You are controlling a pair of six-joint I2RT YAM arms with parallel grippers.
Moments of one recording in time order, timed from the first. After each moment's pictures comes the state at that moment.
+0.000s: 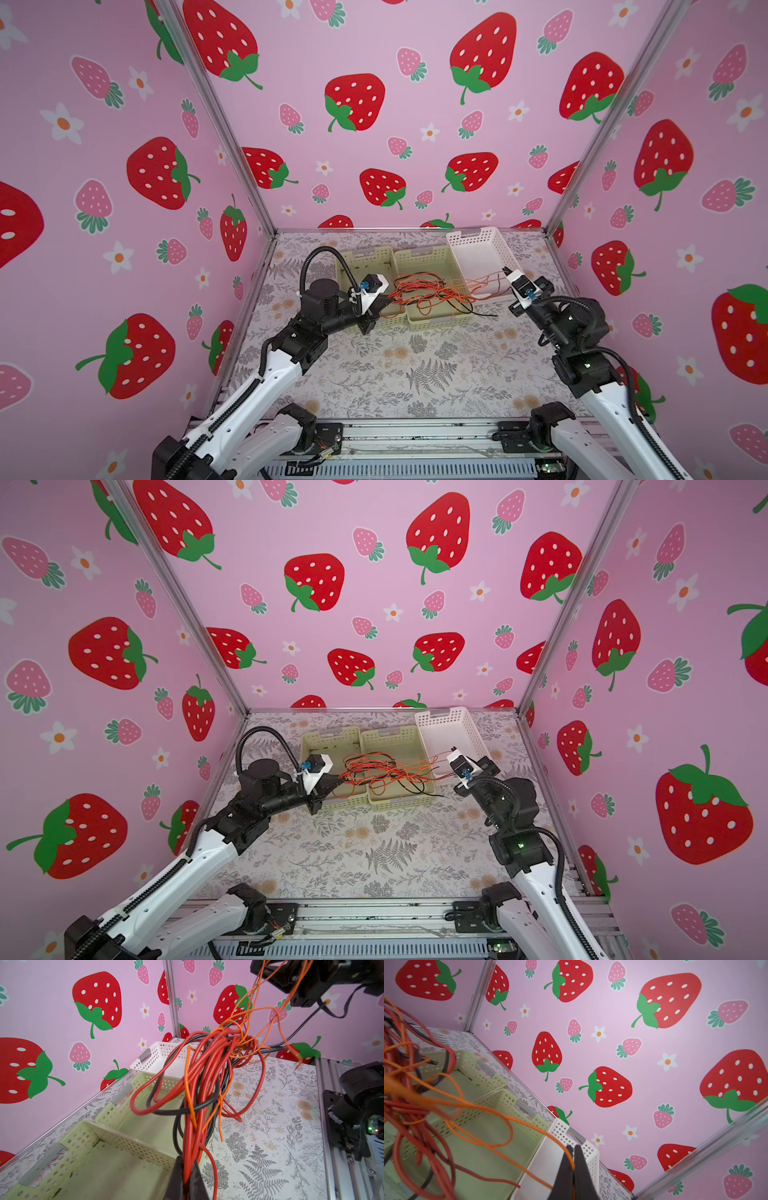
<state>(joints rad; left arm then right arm) -0.45 0.95 0.76 -0.12 0.51 0.29 0.36 0.67 0.64 0.11 -0.16 -0.59</state>
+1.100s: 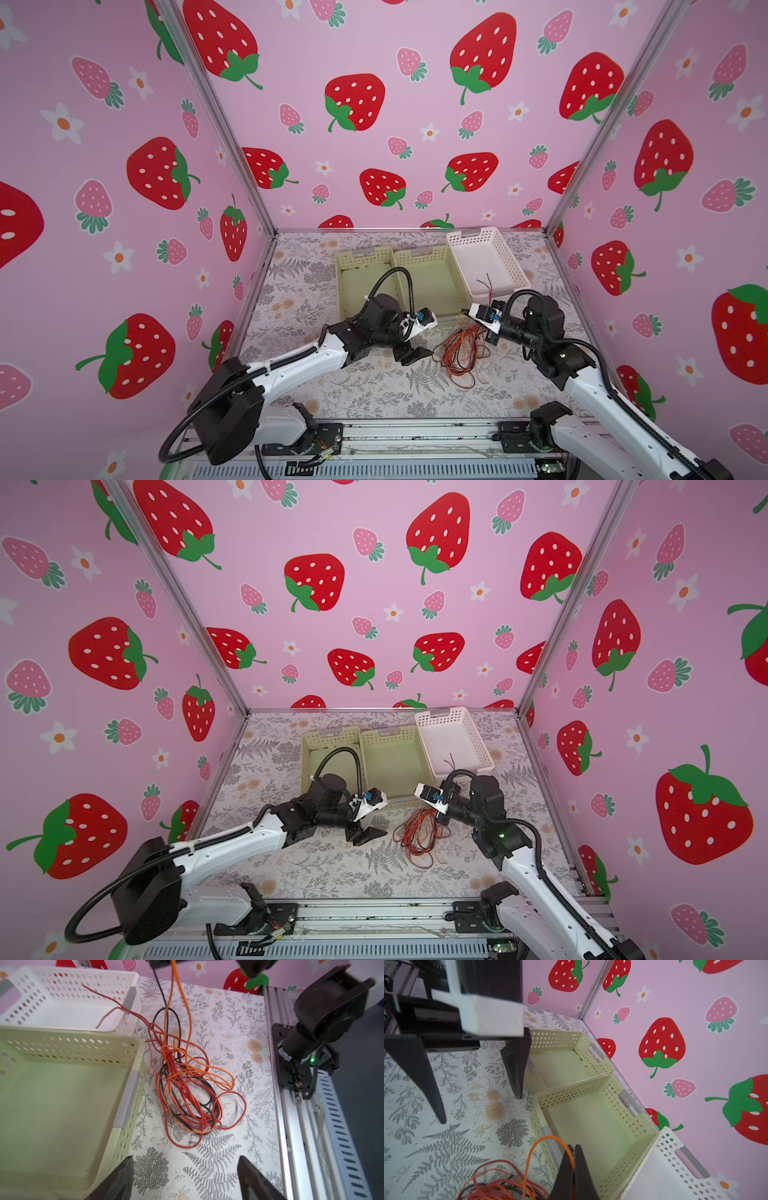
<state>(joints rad) -0.80 1.42 0.79 -0.08 0.45 0.31 0.49 0.82 0.53 -0.04 -0.56 -0.66</state>
